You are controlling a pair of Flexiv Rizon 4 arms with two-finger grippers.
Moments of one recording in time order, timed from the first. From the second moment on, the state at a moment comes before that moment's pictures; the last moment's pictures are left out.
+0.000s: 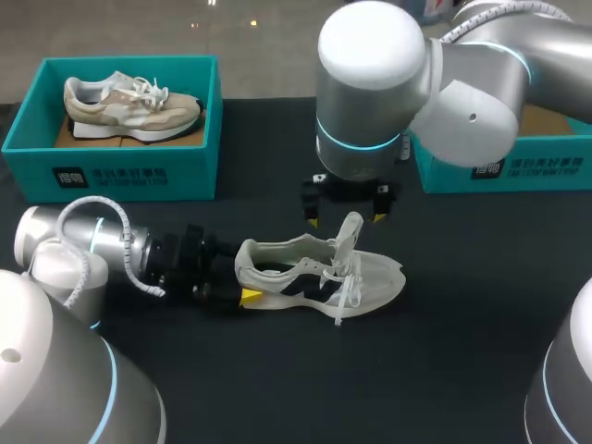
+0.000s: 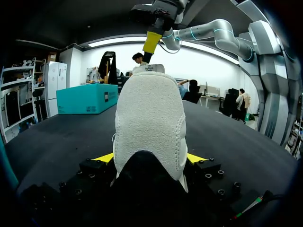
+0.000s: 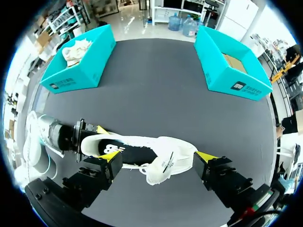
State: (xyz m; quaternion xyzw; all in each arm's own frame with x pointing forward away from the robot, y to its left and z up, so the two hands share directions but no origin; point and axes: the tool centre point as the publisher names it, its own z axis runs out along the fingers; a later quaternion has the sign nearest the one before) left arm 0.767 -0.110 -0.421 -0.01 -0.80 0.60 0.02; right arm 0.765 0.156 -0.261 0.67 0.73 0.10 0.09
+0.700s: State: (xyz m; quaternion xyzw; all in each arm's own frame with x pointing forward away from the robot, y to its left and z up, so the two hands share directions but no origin) left arm 0.767 -0.110 -0.421 -0.01 -0.80 0.60 0.02; right arm 0.758 0.181 -0.255 0.45 0.89 0.10 0.01
